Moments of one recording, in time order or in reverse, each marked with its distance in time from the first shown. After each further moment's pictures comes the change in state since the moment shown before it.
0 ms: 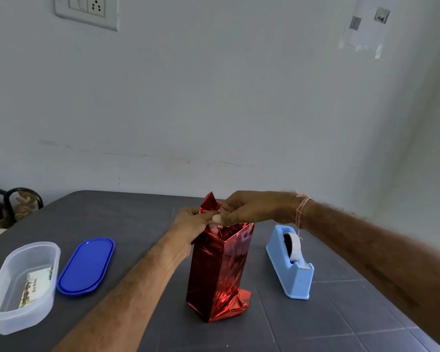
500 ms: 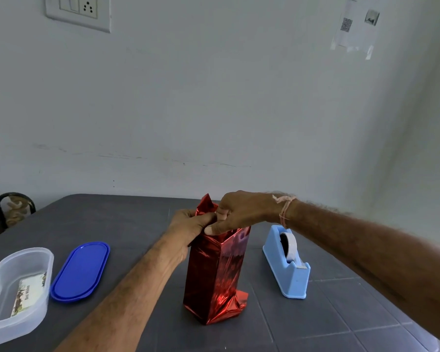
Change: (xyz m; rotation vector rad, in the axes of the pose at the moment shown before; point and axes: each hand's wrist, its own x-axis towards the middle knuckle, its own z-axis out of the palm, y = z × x) left_hand -0.002 0.000 -0.002 0.010 -0.036 0.002; right_hand -0.001 -0.020 0.006 -0.311 0.074 0.125
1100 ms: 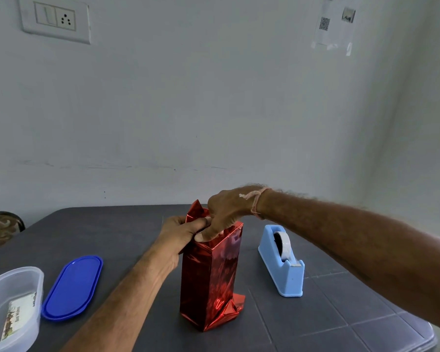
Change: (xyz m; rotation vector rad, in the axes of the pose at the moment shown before) left_hand 0.000 0.001 0.000 0.067 -0.032 0.016; right_hand -0.077 -0.026 -0.046 -0.029 0.027 0.207
